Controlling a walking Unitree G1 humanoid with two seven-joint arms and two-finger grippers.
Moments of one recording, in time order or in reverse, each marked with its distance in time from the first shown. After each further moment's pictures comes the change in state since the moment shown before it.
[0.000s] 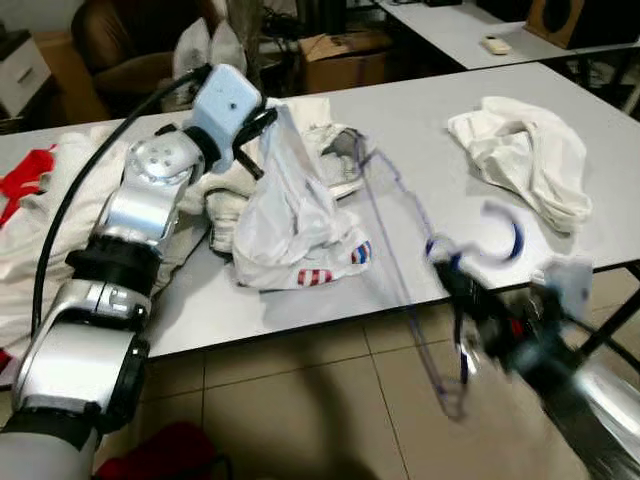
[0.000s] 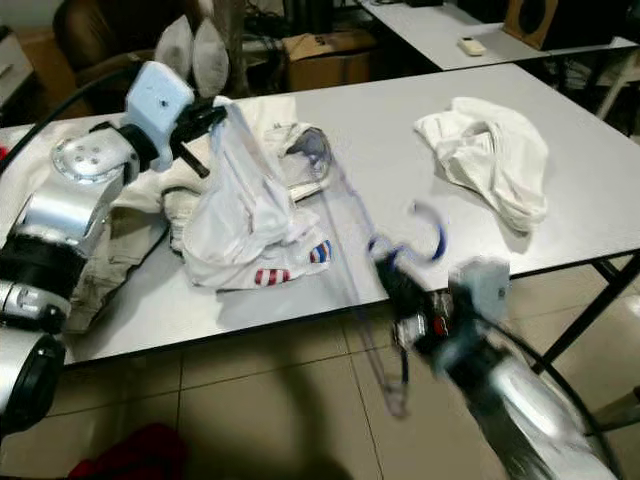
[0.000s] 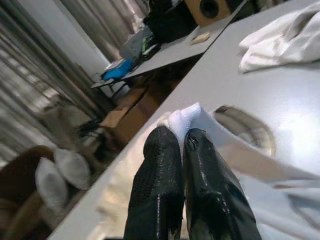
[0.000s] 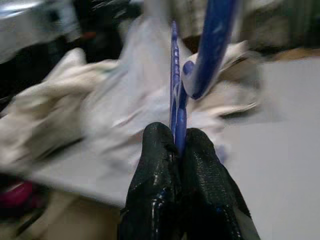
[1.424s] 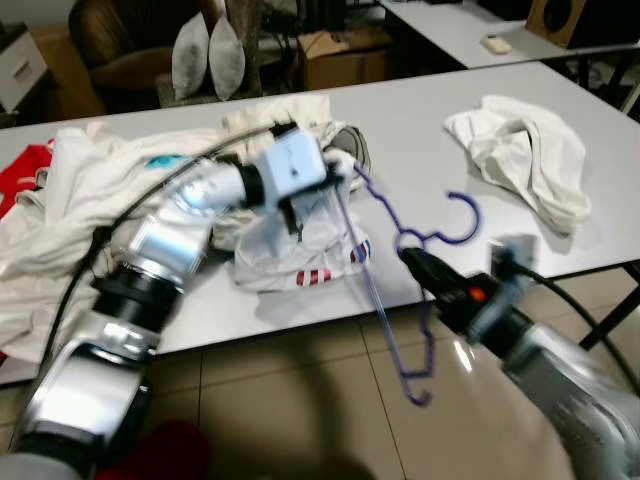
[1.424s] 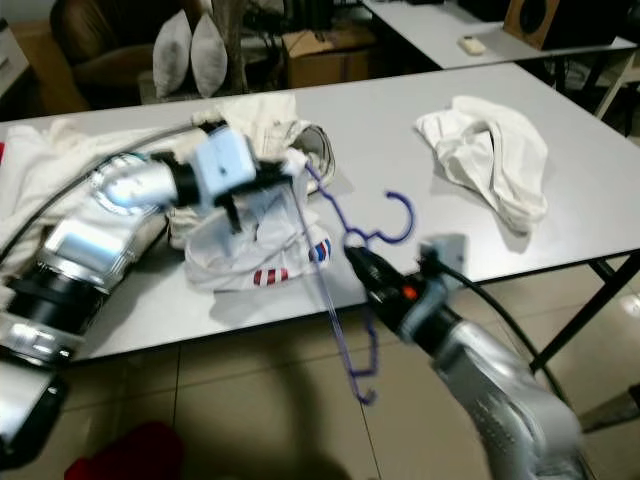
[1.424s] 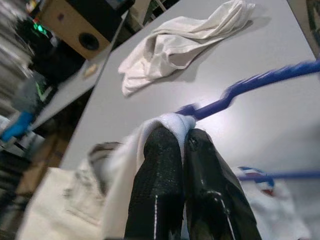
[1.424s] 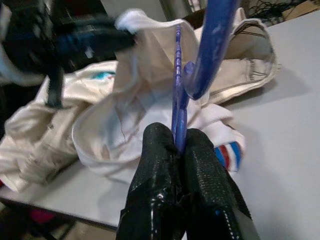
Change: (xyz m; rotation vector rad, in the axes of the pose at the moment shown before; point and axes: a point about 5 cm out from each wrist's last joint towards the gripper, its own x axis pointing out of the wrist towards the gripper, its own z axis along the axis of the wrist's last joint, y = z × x) left arm -0.001 -0.075 0.016 0.141 -0.092 -0.464; right arm 0.060 -0.014 -0.008 0.221 0.038 -0.028
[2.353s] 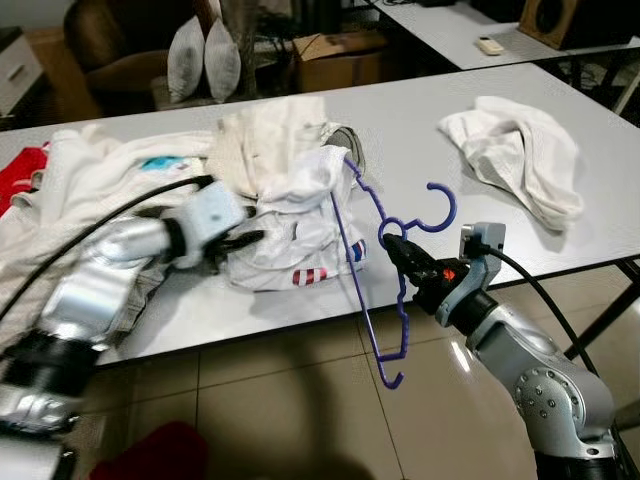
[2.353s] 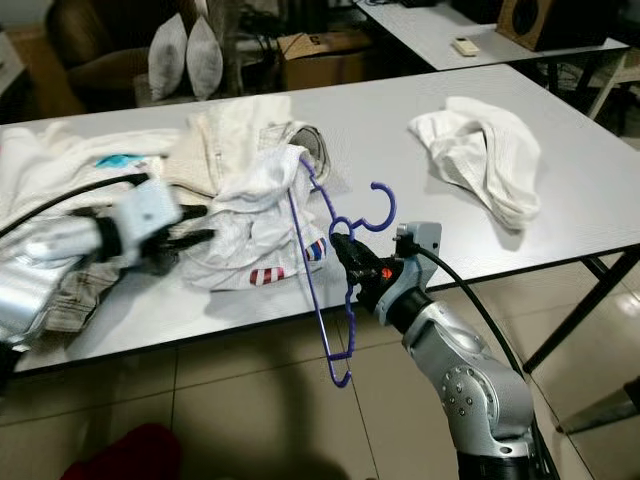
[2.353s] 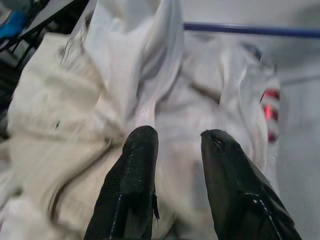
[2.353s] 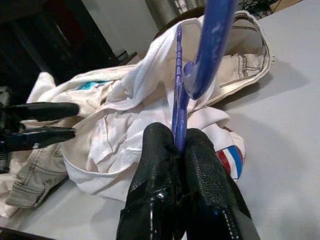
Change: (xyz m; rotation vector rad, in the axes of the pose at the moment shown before) left arm -0.085 -0.022 -0.063 -0.132 0.282 0.043; right arm 0.024 -0.006 -0.008 0.063 -0.011 -0.055
